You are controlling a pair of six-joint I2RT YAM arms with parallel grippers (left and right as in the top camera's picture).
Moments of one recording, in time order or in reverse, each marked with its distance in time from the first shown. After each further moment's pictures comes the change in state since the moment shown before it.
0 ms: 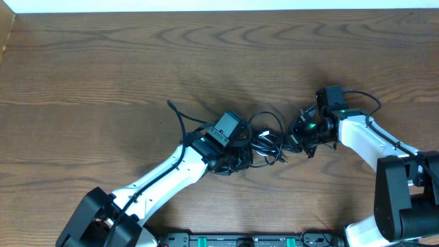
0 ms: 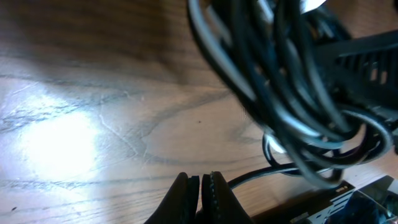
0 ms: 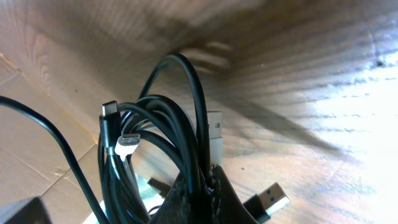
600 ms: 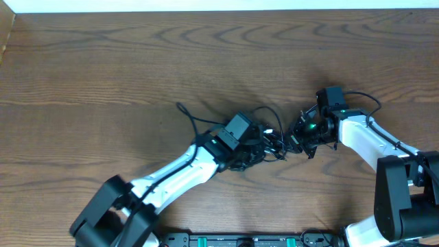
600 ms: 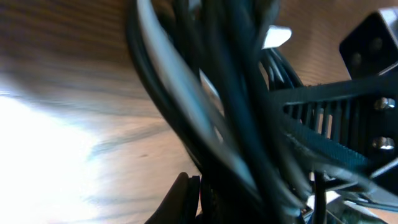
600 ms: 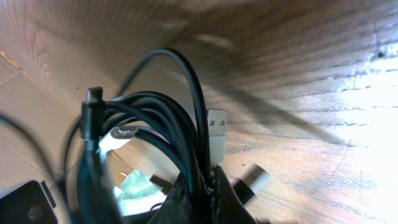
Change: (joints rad) left arm -0.063 0.098 0.000 0.254 -0.011 -0.195; right arm -0.002 0.000 0.000 -0.007 -0.013 0.000
